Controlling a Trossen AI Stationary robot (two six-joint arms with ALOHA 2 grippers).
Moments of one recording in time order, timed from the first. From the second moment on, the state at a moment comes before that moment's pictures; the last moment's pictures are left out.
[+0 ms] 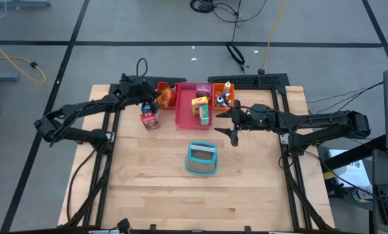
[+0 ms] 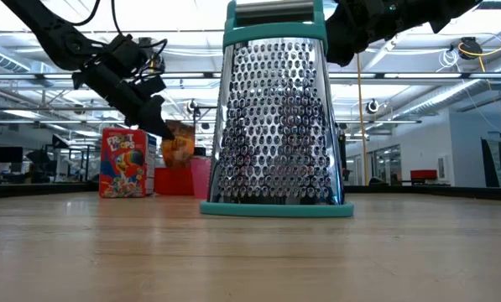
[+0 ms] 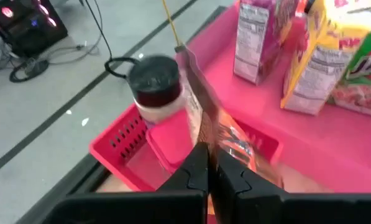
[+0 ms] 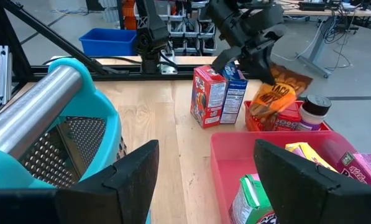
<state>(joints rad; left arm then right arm) 0.81 1.25 0.59 0.10 0.16 0.21 -0.11 1.10 0.71 0.13 0.00 -0.04</state>
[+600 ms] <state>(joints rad) 0.83 1.25 0.59 0.15 0.16 0.20 -0.11 1.10 0.71 0.13 0.00 -0.04</state>
